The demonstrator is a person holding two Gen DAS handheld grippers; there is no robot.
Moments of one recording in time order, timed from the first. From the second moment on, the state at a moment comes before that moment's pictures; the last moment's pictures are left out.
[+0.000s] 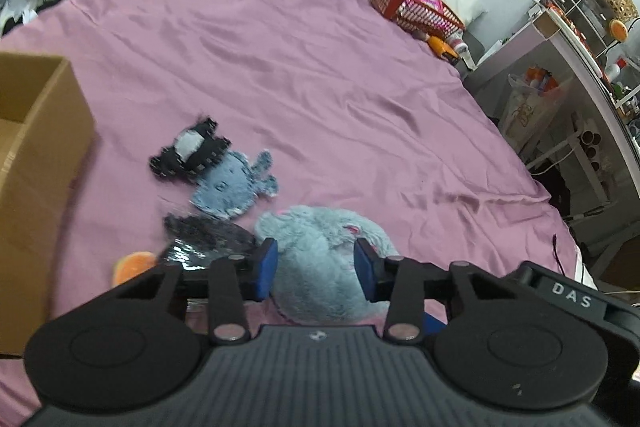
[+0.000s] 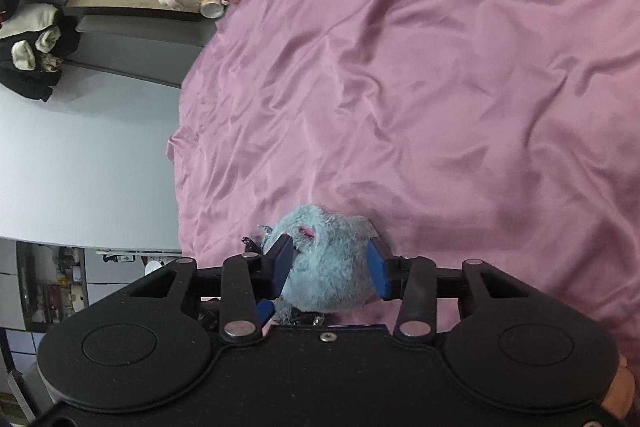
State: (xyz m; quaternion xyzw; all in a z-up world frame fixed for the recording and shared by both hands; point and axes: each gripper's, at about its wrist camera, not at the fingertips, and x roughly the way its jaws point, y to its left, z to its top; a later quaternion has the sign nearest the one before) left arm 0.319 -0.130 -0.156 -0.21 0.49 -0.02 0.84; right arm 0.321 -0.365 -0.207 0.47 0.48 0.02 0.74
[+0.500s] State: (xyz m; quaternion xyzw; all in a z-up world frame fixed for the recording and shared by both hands) left arm 0.332 -0.138 -0.179 -0.22 0.51 0.00 0.84; right arm 0.342 -0.355 -0.233 0.46 0.50 0.03 0.74
